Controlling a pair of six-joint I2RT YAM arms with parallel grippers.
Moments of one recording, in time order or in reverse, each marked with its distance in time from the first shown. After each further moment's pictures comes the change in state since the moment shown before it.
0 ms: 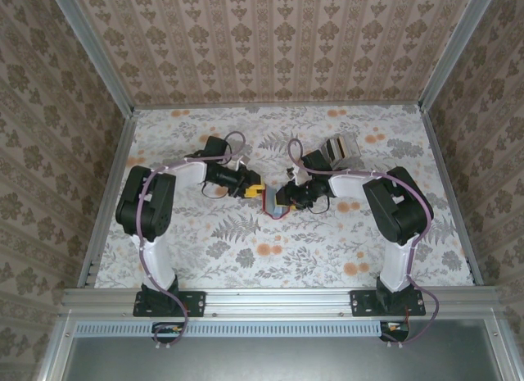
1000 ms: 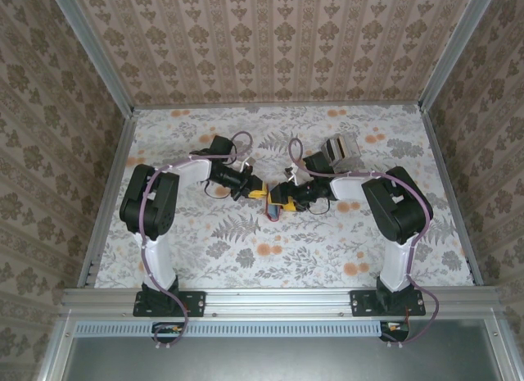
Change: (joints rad) left arm -0.029 0.026 0.056 -0.126 -0.005 0.121; right arm -0.005 0.009 -0.047 0.148 -0.145 0.023
